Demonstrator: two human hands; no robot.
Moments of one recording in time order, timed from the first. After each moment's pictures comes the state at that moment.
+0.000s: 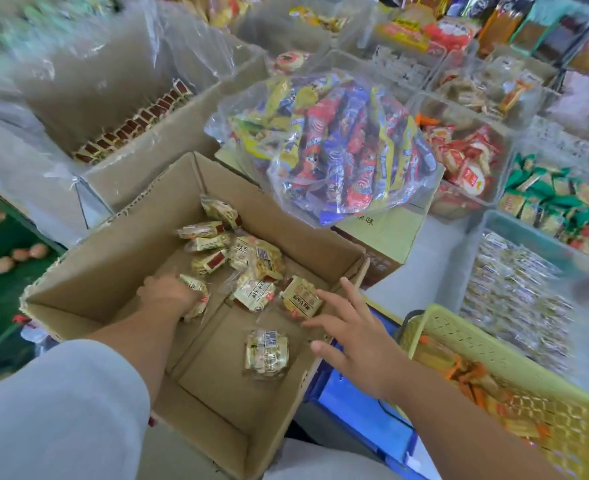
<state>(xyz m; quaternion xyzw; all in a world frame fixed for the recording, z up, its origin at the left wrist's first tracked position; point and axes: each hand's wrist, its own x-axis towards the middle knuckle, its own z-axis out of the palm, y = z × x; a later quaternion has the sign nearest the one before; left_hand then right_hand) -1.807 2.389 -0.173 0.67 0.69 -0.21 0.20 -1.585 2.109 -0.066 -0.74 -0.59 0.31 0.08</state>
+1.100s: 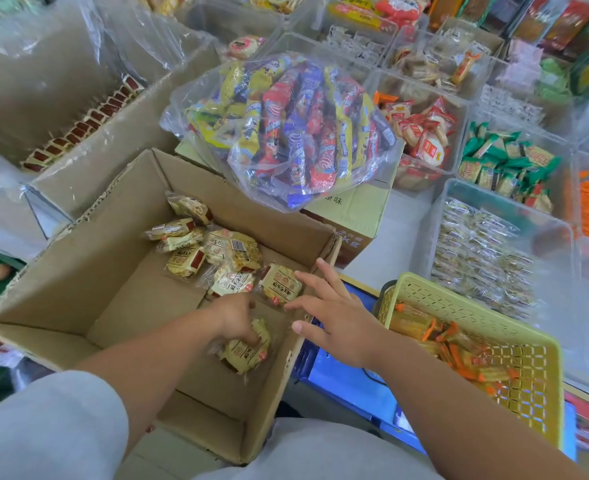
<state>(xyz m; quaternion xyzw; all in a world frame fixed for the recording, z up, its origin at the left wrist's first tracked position) -1.735 2.298 -0.167 0.79 0.35 -0.31 0.39 -1.589 2.107 -0.062 -0.75 -0.57 0.32 0.09</state>
